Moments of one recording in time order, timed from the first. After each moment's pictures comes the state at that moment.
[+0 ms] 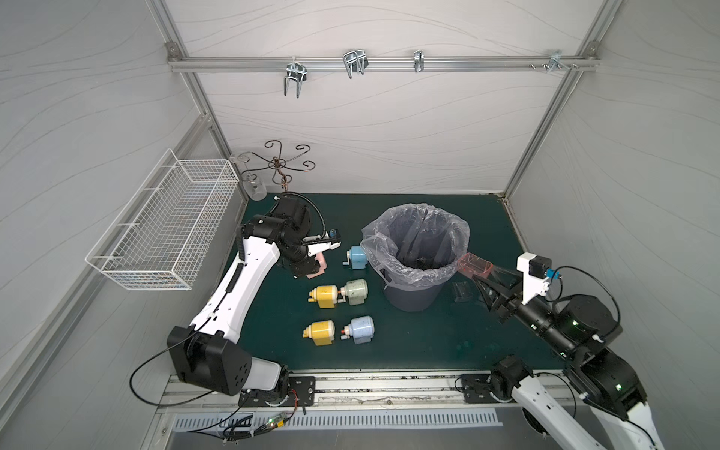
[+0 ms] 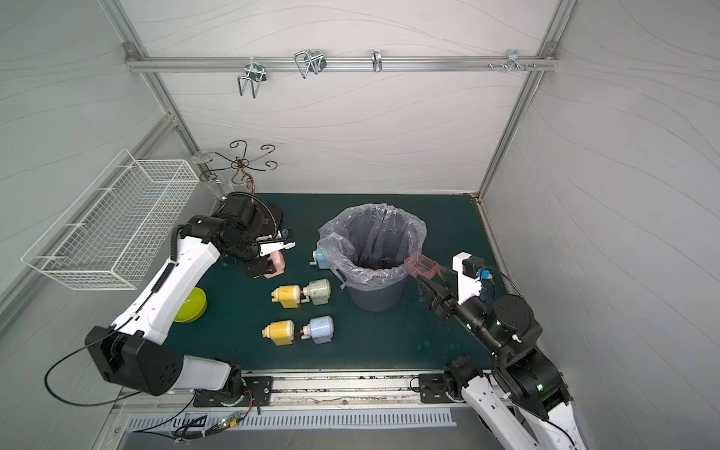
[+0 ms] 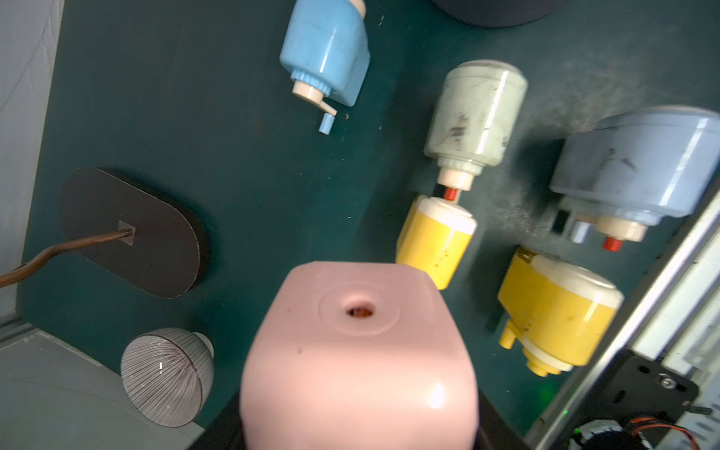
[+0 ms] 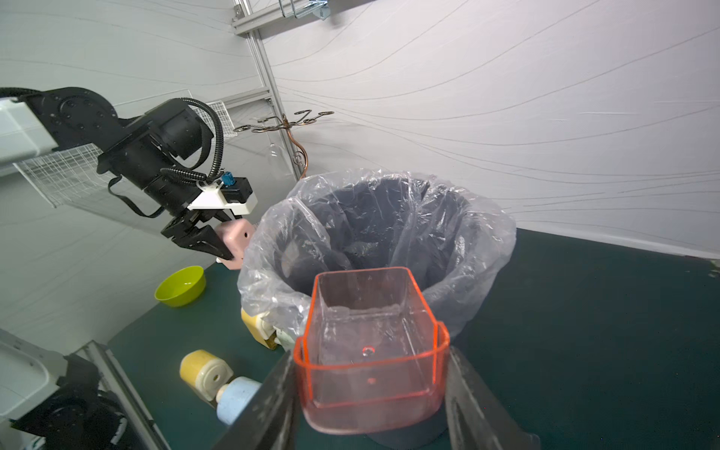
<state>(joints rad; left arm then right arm) -0.19 1.47 1.44 -1.22 0.14 0.97 0.52 0.27 0.84 -0.65 -0.11 0.13</state>
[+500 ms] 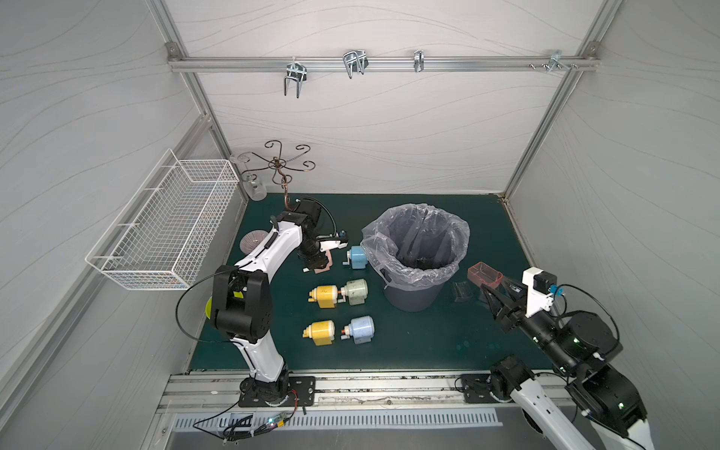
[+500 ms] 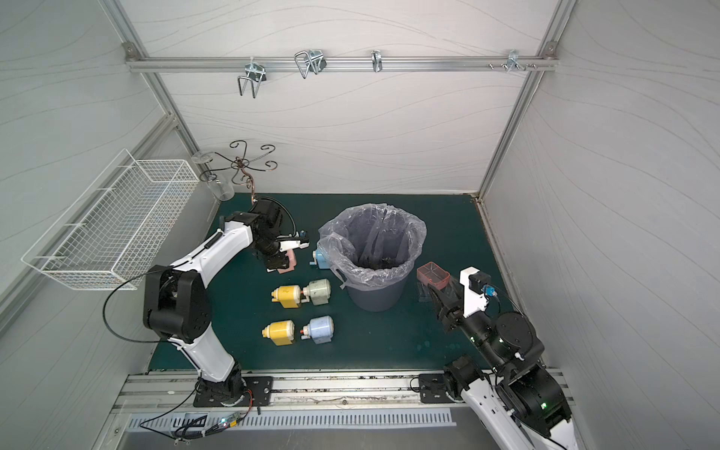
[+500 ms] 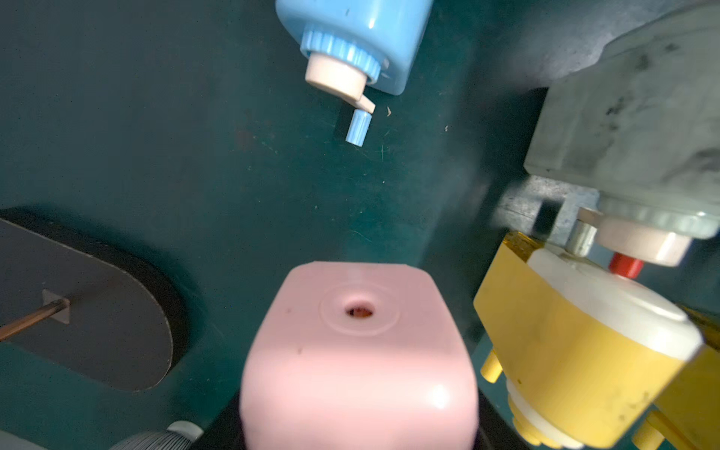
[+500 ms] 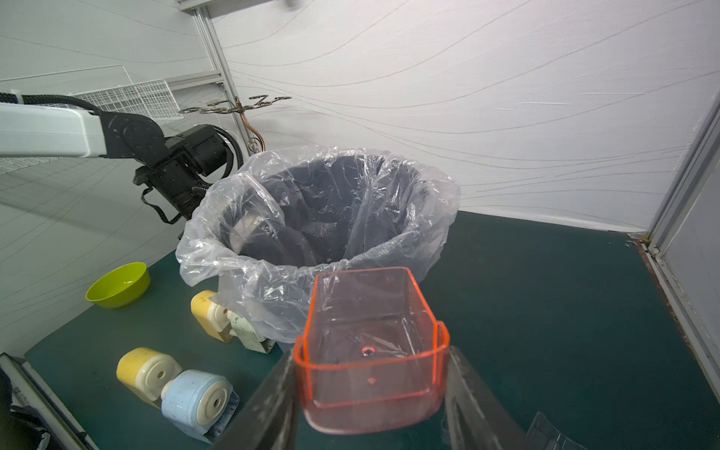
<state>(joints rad) -0.19 1.77 1.41 -1.00 0.11 1.02 0.52 0.20 0.79 -0.71 -0.02 0.11</state>
